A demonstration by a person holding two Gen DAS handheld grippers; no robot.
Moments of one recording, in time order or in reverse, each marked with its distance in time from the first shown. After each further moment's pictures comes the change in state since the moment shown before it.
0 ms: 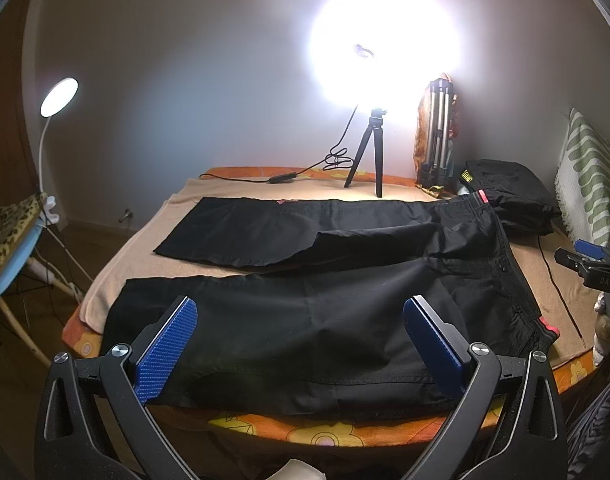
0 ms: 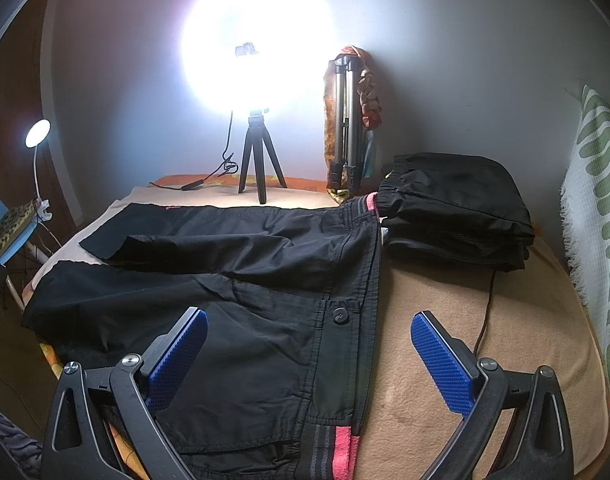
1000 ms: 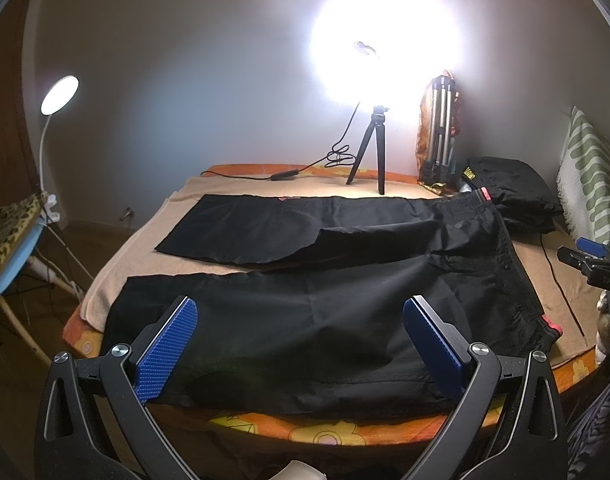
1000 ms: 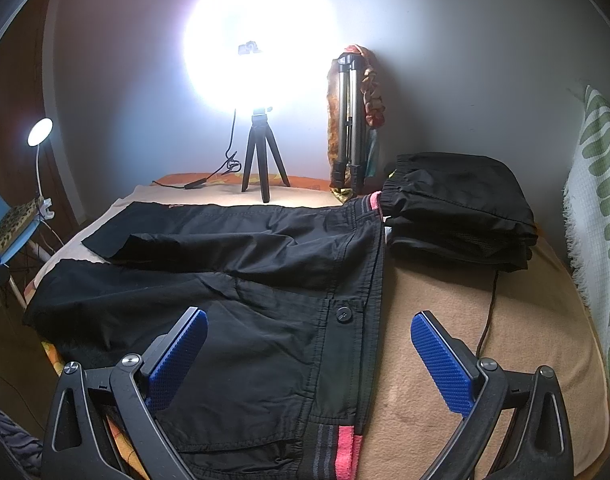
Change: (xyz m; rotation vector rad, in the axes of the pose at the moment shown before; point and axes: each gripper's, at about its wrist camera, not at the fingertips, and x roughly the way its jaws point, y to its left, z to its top) left arm 0.002 -0.003 -0.003 0.006 0.005 0.009; right arm 0.000 0.006 -0.002 -0.003 0.002 0.004
